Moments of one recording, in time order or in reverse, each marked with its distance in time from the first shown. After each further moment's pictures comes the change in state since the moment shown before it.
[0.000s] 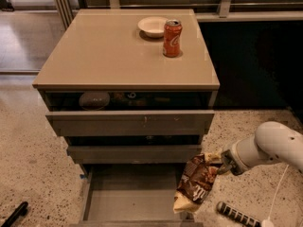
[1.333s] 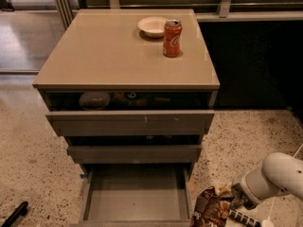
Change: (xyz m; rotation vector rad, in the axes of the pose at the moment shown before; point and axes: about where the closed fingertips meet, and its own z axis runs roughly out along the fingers) arm 0.019 -0.116 0.027 0.148 0.064 0.008
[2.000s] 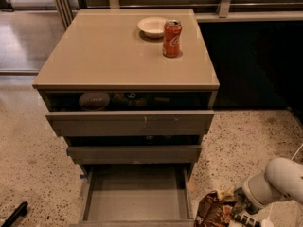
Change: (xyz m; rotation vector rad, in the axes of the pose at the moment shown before) arm -0.002 -0.016 0.003 0.002 -0.003 0.032
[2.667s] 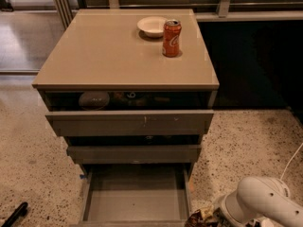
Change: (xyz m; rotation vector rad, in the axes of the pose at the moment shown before) arm 0.069 -0.013 0.056 0.109 0.018 -0.113
